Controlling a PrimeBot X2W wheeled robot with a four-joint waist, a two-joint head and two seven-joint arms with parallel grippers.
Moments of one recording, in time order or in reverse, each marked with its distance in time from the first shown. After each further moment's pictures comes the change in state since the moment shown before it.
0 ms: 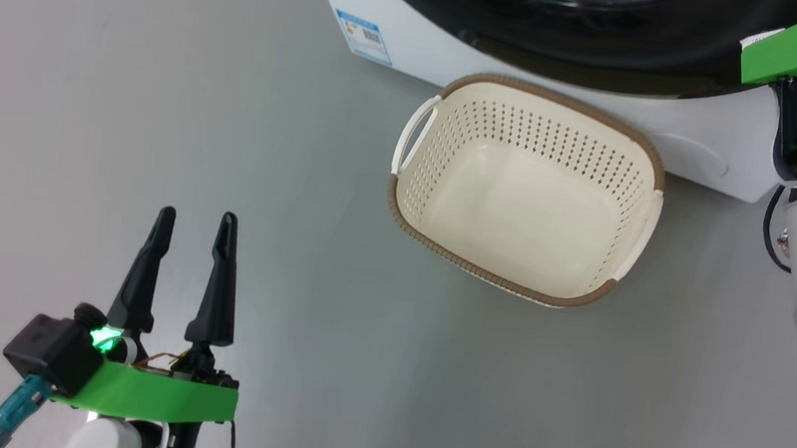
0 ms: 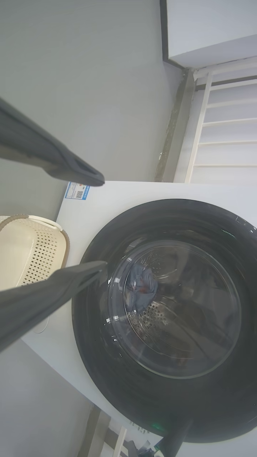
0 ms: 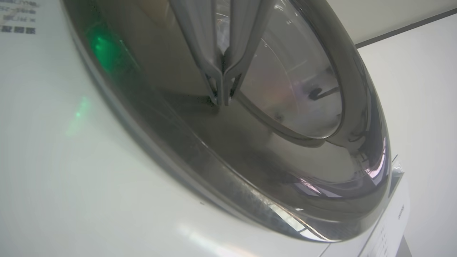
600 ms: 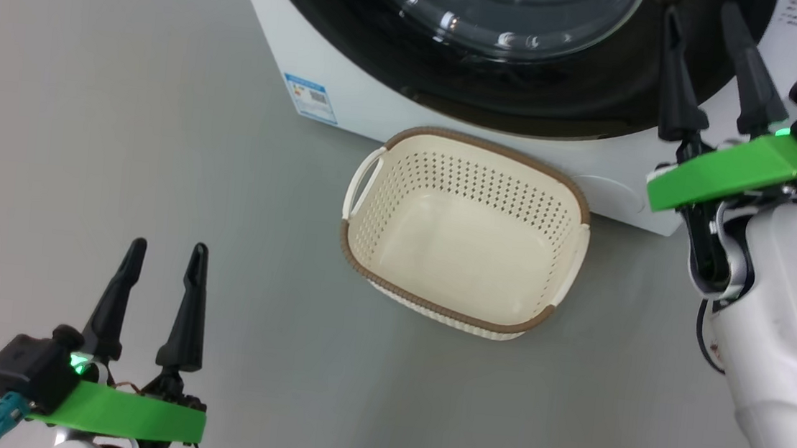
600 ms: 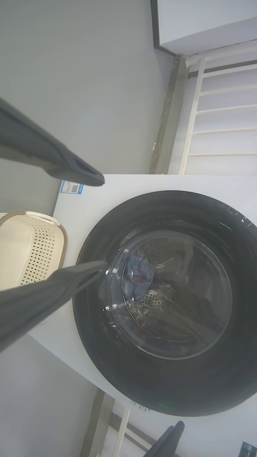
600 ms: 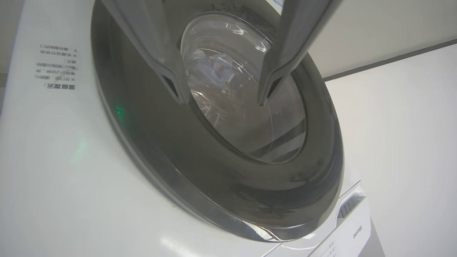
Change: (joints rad) left arm 0.039 0.067 0.016 0.046 0.002 0.000 0.000; right arm 0.226 0.020 0.123 -0.091 0.066 -0.004 0.000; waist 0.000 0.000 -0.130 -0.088
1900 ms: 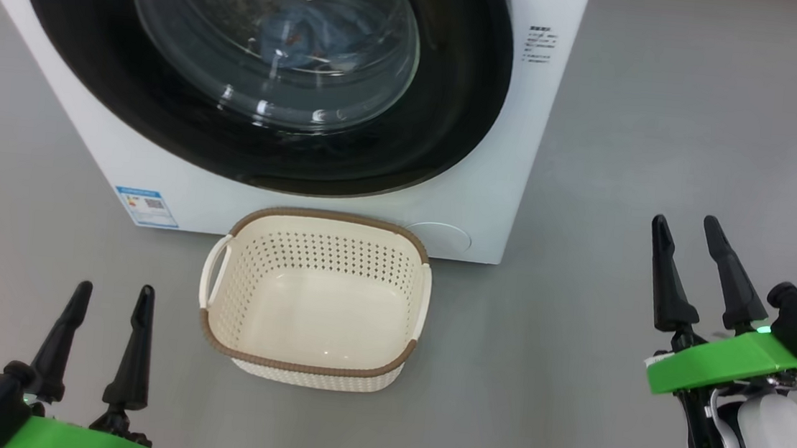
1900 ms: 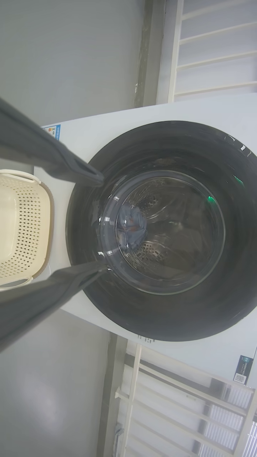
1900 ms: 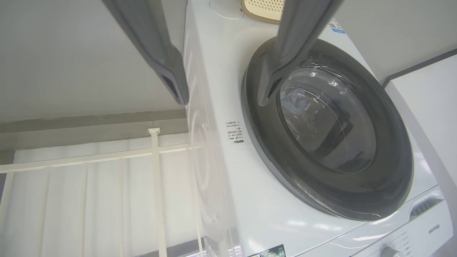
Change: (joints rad) left arm 0.095 0.102 0.046 0.020 0.003 0.000 0.000; right arm 0.478 -0.004 -0.078 -0.216 0.015 0.000 0.000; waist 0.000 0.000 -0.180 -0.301
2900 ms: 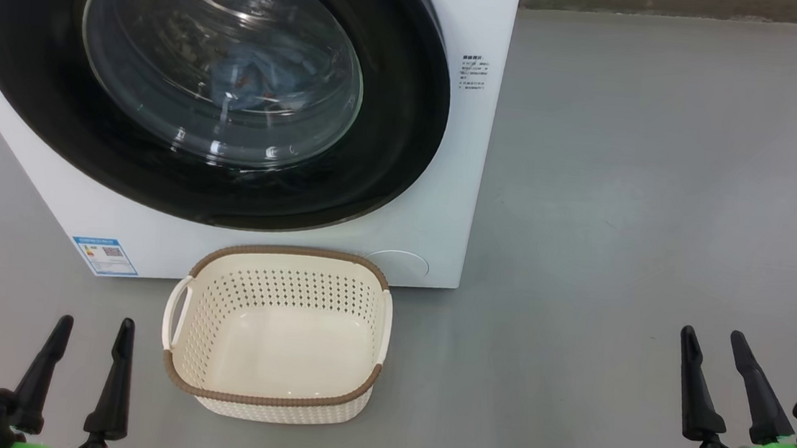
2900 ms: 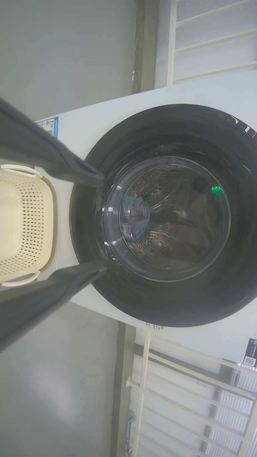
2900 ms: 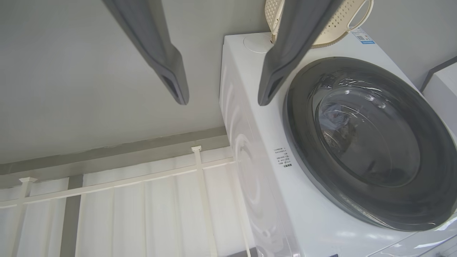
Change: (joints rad) left arm 0.056 0.035 0.019 0.036 0.002 0.000 0.000; right arm 0.286 0.002 -0.088 -0.101 0.002 0.000 0.000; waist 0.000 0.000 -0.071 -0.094
